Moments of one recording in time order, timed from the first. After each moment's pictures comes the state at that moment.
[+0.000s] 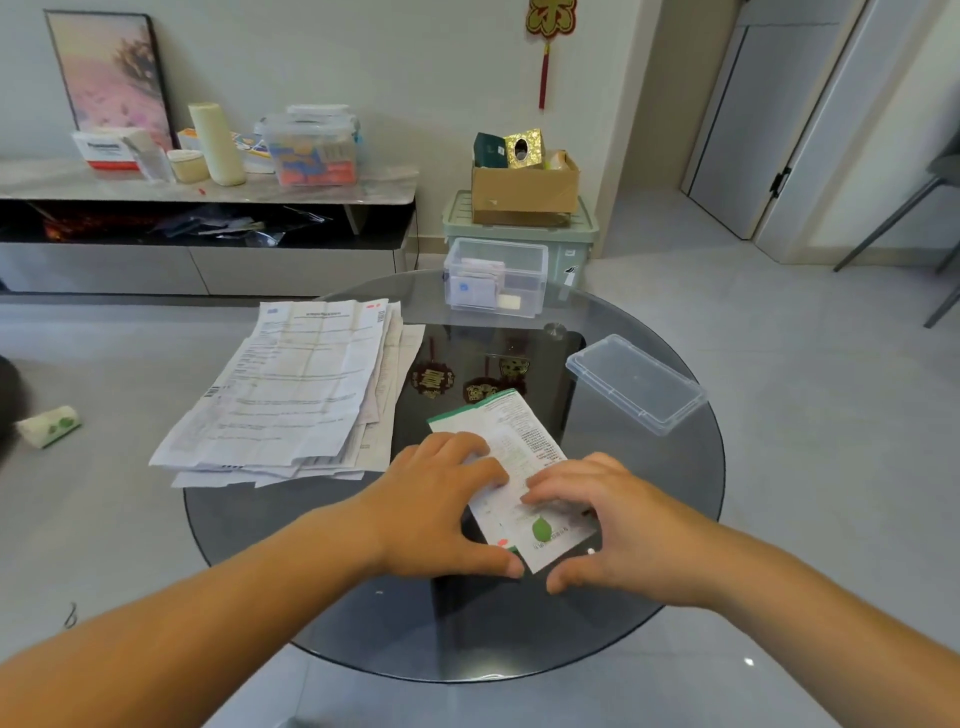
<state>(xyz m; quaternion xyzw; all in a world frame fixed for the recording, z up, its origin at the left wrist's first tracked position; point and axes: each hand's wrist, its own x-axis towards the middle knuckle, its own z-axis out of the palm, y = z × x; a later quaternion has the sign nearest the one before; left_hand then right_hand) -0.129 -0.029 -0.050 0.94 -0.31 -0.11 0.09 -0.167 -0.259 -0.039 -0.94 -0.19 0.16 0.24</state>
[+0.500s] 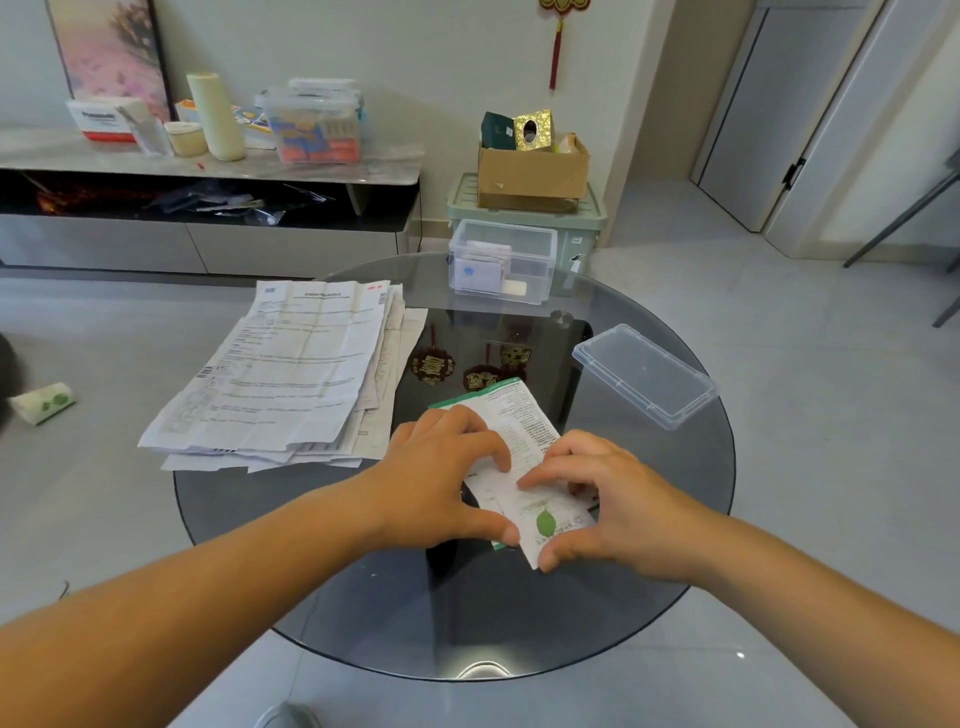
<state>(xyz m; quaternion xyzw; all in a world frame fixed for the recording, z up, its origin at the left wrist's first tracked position) -0.115 -0.030 -0.057 0.94 -0.27 -0.09 0.16 -0.142 -0.262 -0.062 -0.93 -0.19 0.14 0.29</state>
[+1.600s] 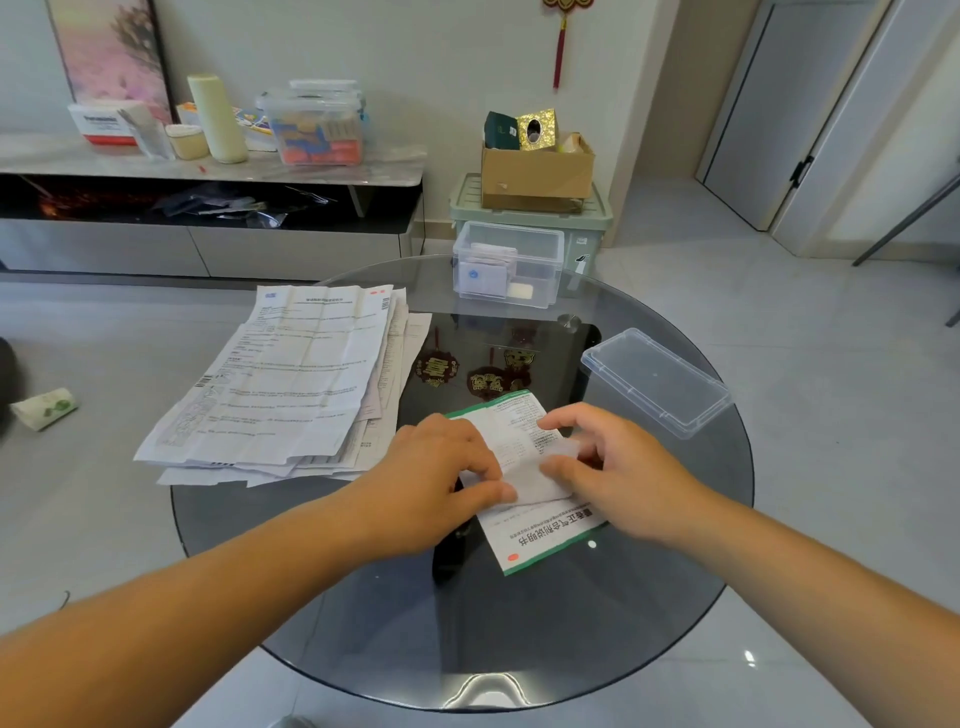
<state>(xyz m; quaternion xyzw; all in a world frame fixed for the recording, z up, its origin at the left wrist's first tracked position) -0.109 -0.023 -0.055 0.93 -0.27 -0.08 0.25 -0.120 -0.247 -0.054 -0.89 -0.07 0.09 0.43</state>
